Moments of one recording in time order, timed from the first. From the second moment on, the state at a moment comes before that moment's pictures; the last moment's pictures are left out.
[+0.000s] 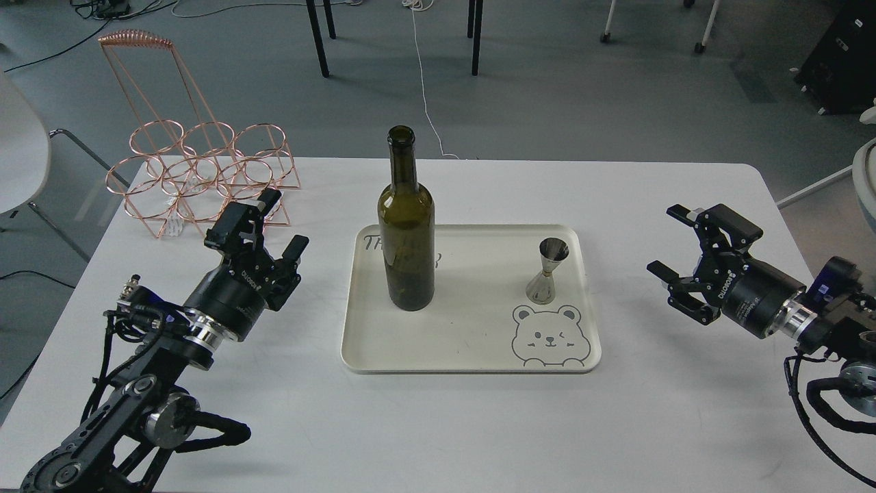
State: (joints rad) left arm -0.03 0.22 -1.23 -1.39 0.90 -0.21 -0.29; right arm 0.53 -0.85 0.33 1.21 -0.26 0.35 0.49
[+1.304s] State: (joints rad) left arm -0.07 0.31 -1.21 -1.39 0.93 -0.20 -0.49; right arm 0.55 -0.53 0.24 0.98 -1.70 -0.49 0.49
